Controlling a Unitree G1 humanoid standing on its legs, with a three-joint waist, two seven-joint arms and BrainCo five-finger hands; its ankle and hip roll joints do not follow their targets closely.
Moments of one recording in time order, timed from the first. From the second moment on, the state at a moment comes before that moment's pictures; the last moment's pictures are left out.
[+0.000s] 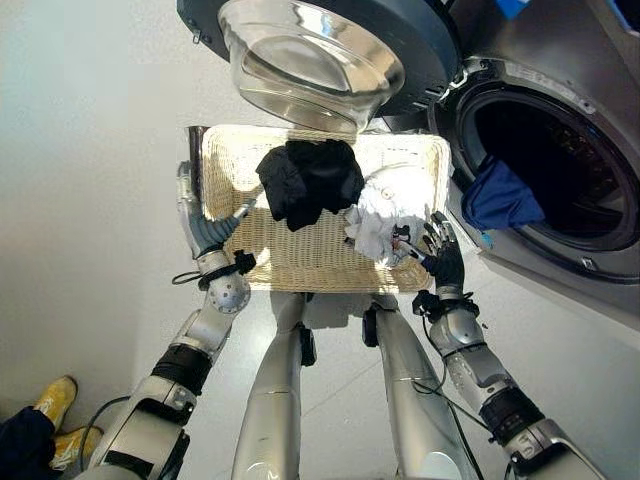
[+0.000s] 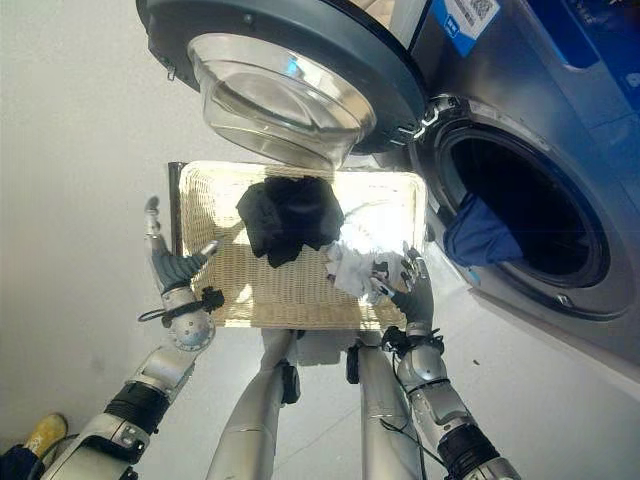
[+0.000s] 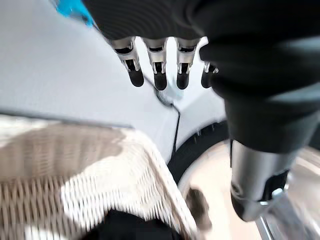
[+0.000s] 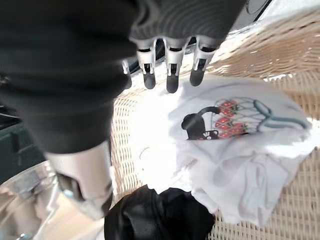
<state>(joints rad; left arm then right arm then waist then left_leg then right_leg) -0.51 0.42 -0.31 0.45 0.07 -0.33 0.89 -0.29 -0.32 0.35 0.32 0.46 -0.36 -0.45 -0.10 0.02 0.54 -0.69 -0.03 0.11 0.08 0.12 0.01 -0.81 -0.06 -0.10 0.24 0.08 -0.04</state>
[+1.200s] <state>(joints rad) -1.13 0.56 -0.53 1.05 -0.17 0.28 0.42 -0.45 -0.45 0.45 0.32 0.57 -0.30 -0.40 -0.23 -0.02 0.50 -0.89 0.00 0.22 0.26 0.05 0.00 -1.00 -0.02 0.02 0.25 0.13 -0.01</state>
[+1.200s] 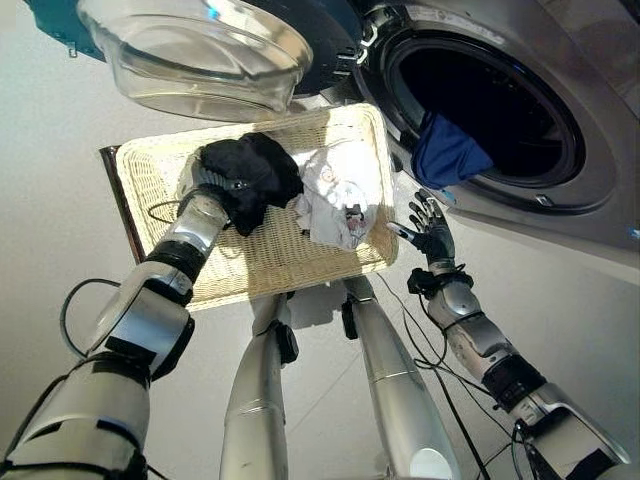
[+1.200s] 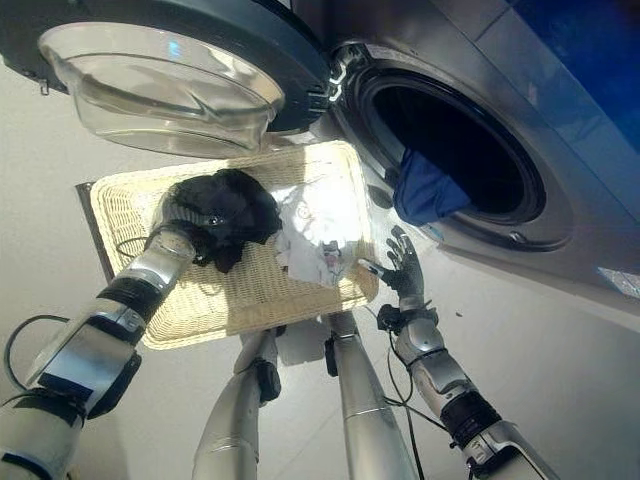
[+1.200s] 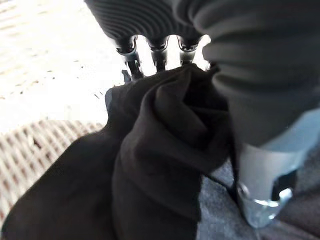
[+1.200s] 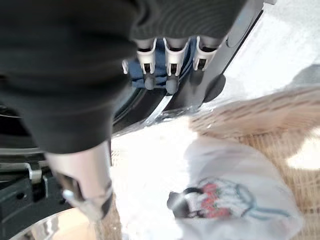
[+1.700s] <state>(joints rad) -1.12 0.66 -0.65 1.00 0.02 0.18 0.47 -0.43 -0.44 0.45 0.27 0.59 -0.32 -0.31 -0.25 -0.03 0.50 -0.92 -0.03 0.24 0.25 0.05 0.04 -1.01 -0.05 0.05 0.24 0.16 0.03</state>
